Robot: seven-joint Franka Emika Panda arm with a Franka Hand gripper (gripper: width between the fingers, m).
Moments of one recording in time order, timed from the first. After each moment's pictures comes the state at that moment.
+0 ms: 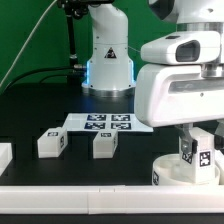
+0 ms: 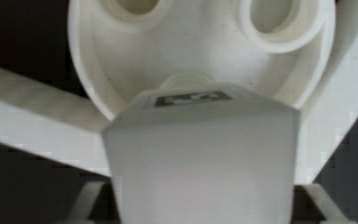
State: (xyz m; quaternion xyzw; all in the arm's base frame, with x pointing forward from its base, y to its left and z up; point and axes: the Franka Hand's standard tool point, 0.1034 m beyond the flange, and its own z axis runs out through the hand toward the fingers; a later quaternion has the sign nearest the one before) arm 0.649 0.097 0.074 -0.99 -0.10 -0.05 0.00
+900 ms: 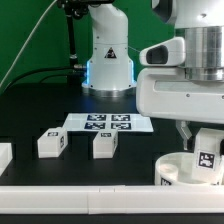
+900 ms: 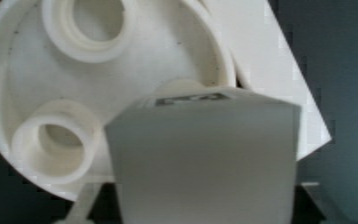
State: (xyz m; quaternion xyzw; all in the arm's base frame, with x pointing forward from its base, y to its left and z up) arm 0.646 0.102 0.071 -0.95 0.31 -0.03 0.04
